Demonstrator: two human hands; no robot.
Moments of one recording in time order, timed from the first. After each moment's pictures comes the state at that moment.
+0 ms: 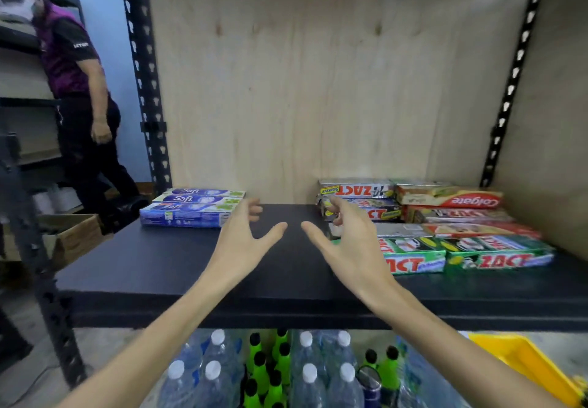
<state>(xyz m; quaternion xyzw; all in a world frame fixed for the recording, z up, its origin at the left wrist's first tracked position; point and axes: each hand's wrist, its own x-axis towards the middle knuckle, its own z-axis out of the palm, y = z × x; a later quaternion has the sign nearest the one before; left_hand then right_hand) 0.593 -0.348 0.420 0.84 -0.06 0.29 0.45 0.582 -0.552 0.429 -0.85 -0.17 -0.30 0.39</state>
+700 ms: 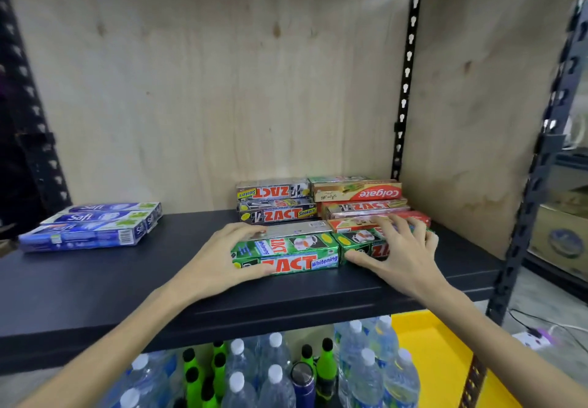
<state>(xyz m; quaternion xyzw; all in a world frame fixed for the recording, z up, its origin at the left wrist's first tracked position) 0.624 -0.449 0.410 0.92 -0.23 0.12 0.29 0.591 -0.791 0.404 -0.96 0.02 -0.24 0.14</state>
